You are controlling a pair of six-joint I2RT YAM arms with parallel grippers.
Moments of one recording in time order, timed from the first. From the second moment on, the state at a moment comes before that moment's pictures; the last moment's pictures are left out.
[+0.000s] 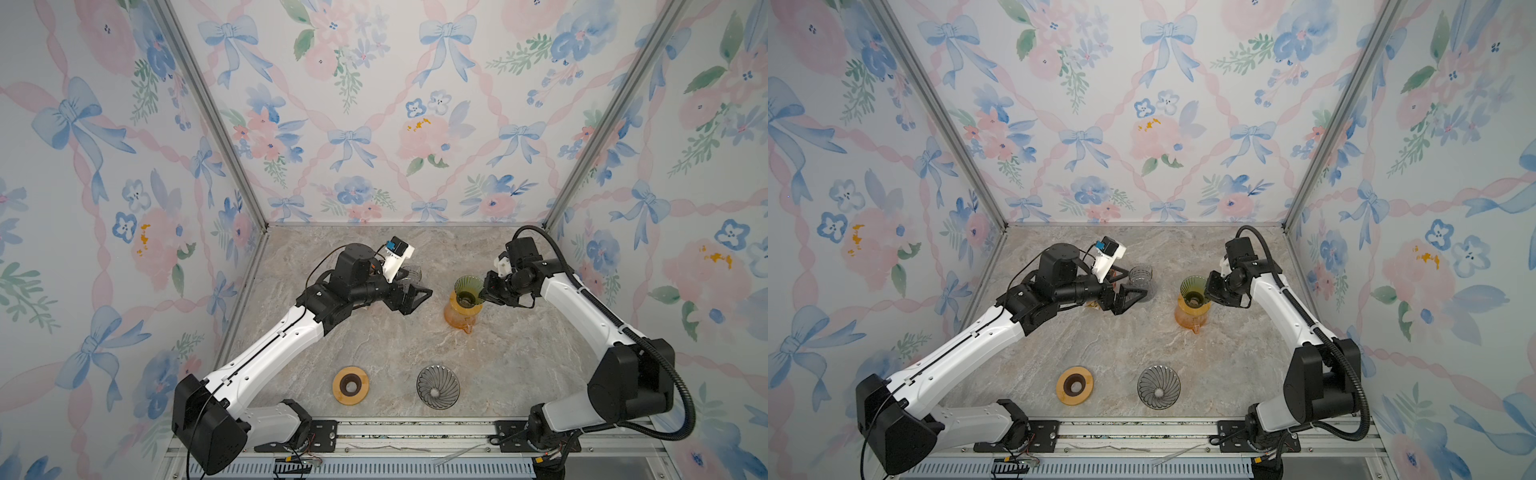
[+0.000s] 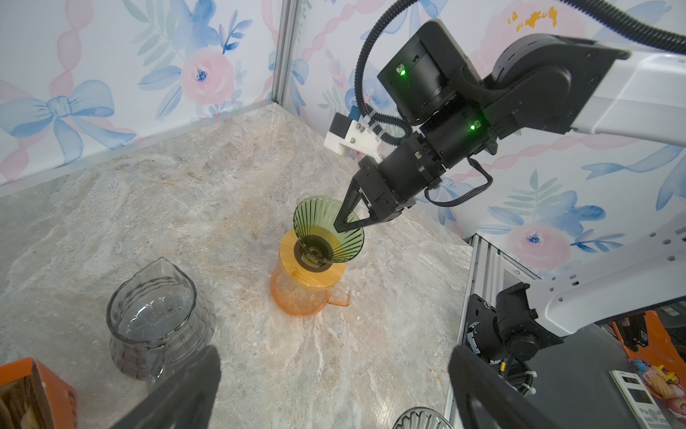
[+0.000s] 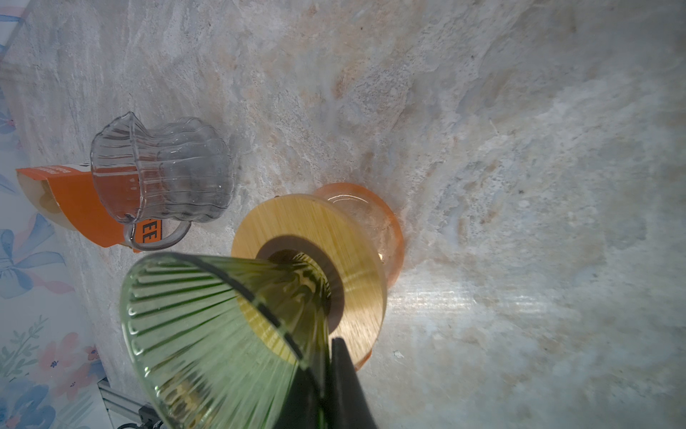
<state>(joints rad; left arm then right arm) -0.64 1.25 1.14 -0.30 0.46 -0.15 0.18 1.49 1.22 -0.88 -0.29 0.51</state>
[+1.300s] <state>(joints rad) -0.63 1.25 1.14 -0.30 0.46 -0.15 0.18 1.51 1.21 -0.87 -0.30 0.51</state>
